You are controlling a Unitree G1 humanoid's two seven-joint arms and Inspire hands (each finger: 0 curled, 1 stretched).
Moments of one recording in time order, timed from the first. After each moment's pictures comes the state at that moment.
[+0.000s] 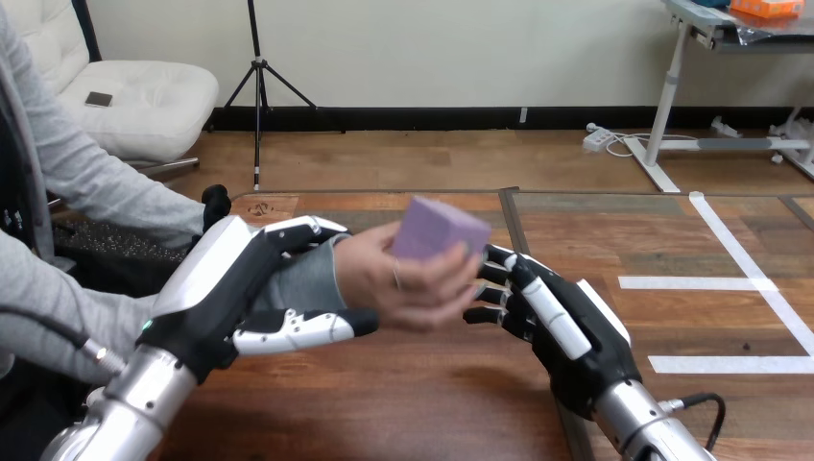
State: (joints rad) left arm -0.02 0.49 -0.06 0.14 0.29 -0.51 -0.11; right arm -0.17 -0.10 -0.10 0.56 0.21 -0.25 0.48
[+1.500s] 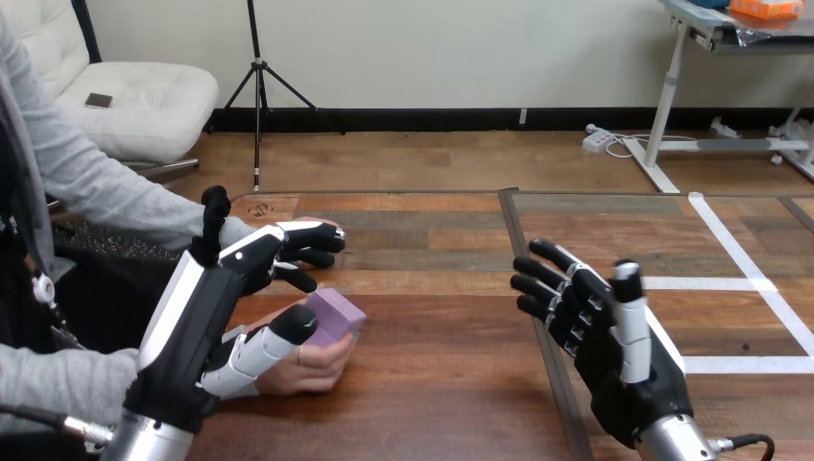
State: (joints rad) left arm 0.12 0.33 -0.01 0.20 0.07 -0.79 -0.11; right arm 0.01 -0.11 -0.13 0.33 0.32 -0.25 0.48
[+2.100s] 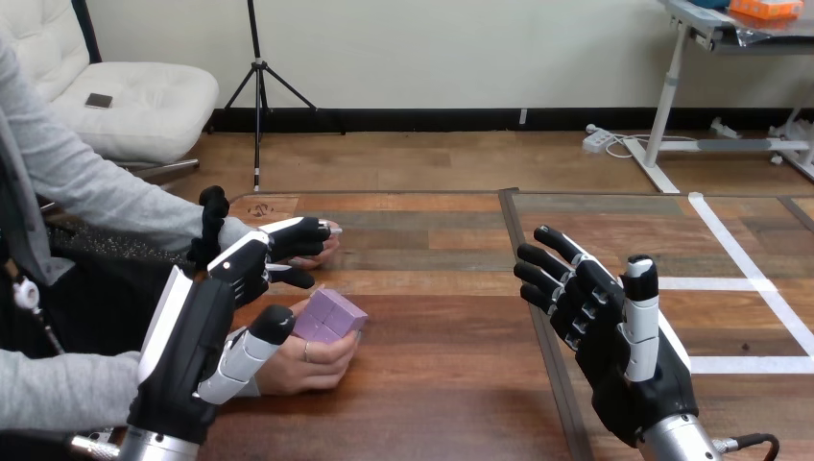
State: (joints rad) left arm 0.12 0.27 -0.01 0.27 0.00 -0.84 -0.12; right arm 0.07 -0.10 -0.11 0.19 0.32 -0.20 0.46
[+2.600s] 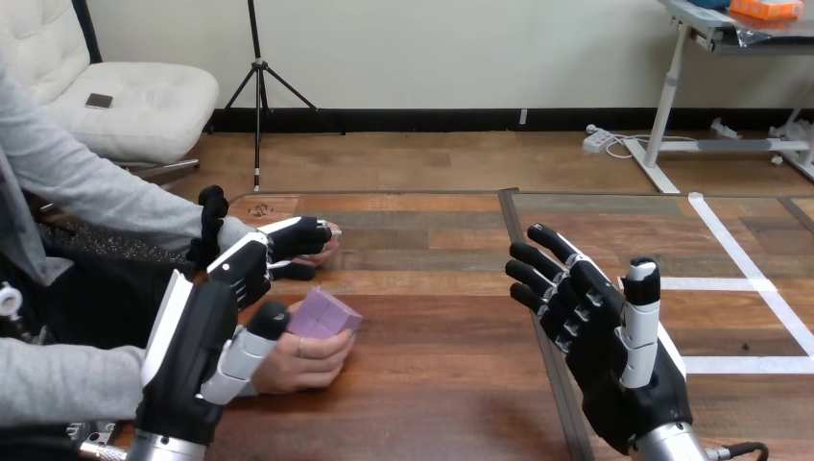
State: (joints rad) left arm 0.12 0.23 0.00 0.28 -0.05 -0.83 -0.15; right arm 0.12 -0.07 -0.09 0.11 0.35 -0.18 0.46
